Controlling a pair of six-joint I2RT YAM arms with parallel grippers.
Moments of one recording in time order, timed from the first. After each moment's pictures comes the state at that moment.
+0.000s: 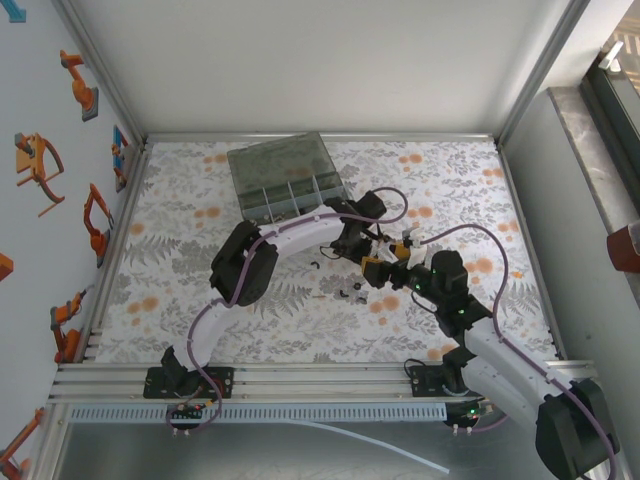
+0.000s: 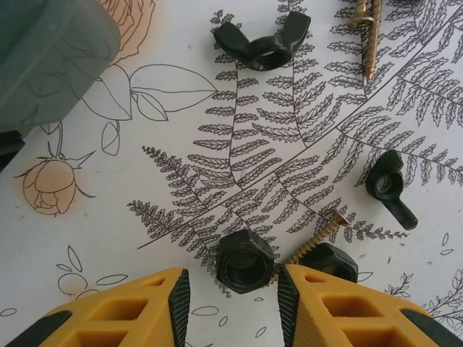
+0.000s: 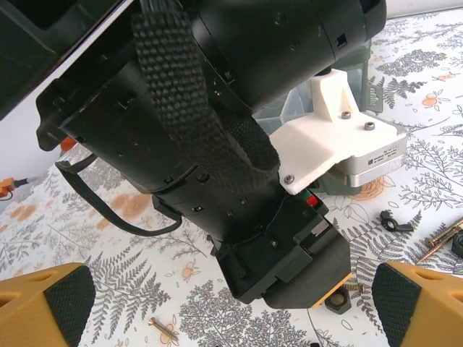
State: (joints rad) left arm -0.97 2.33 1.93 -0.89 -0.03 -0.39; right arm 0.45 0.80 0.26 0.26 -0.36 0.33
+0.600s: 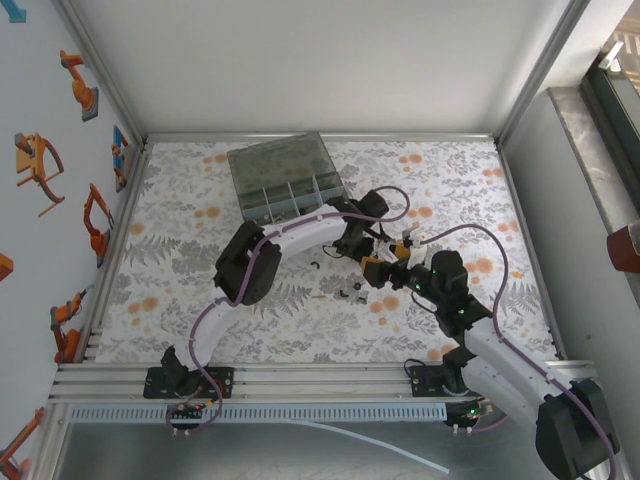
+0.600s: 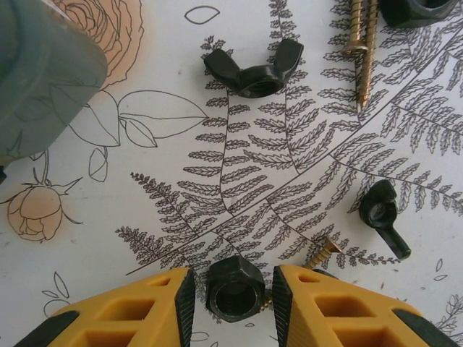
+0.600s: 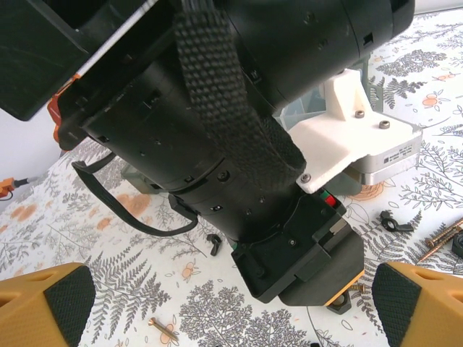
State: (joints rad) left arm -0.97 2.37 1.99 -0.91 -0.03 -0.40; right arm 0.45 0.80 0.26 0.26 -0.36 0.33
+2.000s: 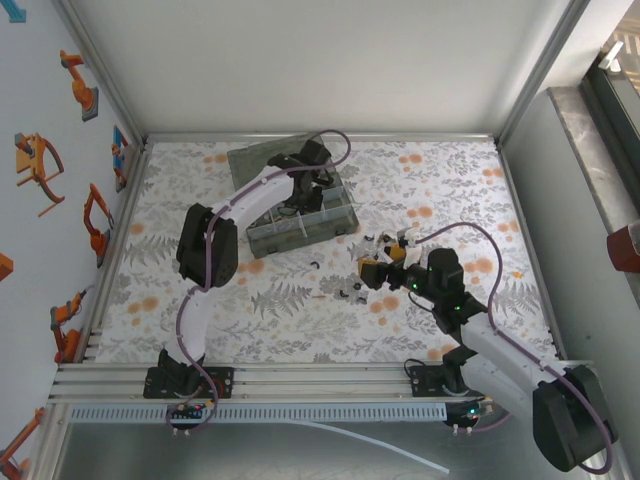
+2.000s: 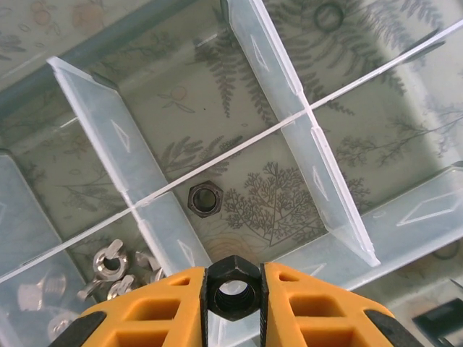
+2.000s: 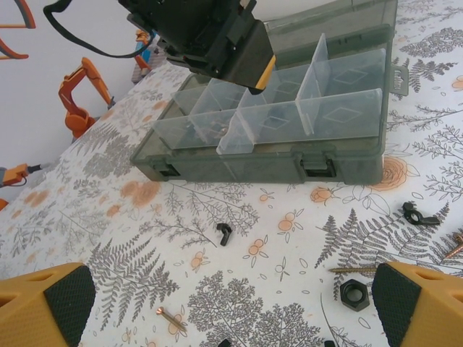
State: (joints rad) left arm -0.67 2.24 1.97 -0.91 -0.19 -0.35; right arm 0.45 0.88 0.26 0.31 -0.41 0.33
